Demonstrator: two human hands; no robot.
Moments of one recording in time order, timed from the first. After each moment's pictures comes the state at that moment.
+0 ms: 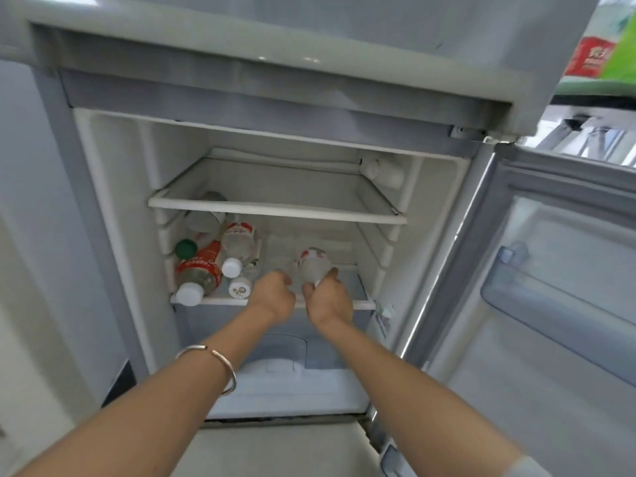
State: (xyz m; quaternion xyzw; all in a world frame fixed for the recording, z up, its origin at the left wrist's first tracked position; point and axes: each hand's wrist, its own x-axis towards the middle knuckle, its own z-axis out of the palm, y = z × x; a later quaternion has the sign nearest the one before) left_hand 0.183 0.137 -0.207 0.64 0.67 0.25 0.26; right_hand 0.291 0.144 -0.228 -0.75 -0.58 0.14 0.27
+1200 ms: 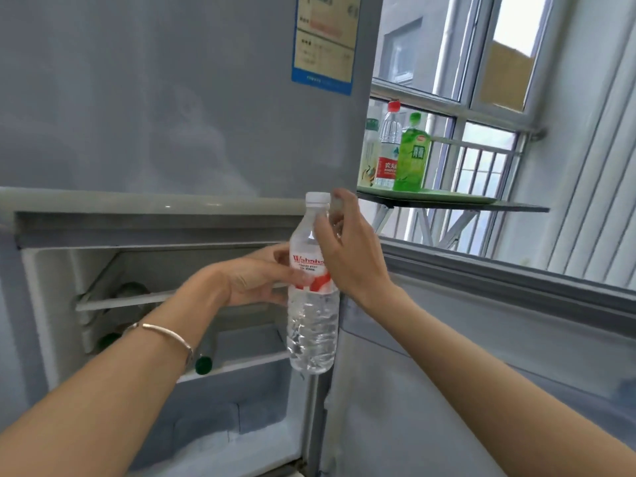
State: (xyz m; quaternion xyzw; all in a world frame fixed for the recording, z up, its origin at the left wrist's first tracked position) left_hand 0.231 0.036 0.016 0.71 0.20 0.20 0.64; right_hand 0.371 -0.046 0.033 -0.53 -0.65 -0.09 0.54
